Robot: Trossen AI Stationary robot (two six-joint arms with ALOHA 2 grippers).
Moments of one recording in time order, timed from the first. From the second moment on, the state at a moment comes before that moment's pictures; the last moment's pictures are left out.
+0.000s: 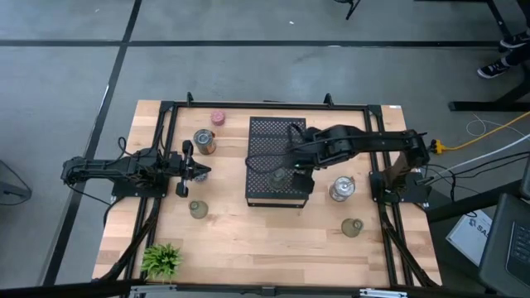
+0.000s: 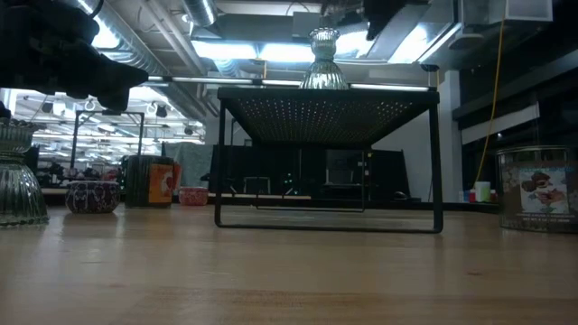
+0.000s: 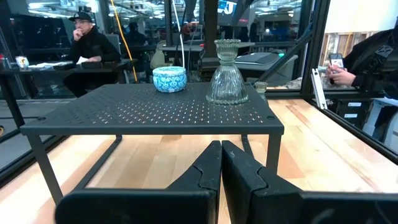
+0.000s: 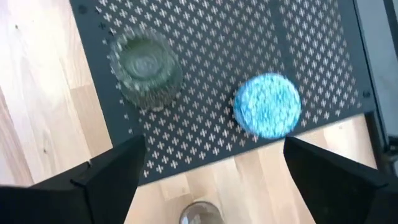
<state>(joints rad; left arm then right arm) 0.03 0.03 0.01 0.02 -0.01 0.00 0.16 1.78 1.98 -1.51 0.26 0.38</state>
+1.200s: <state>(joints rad) 0.03 0.03 0.01 0.02 -0.01 0.00 0.16 1.40 1.36 -1.39 0.18 0.52</state>
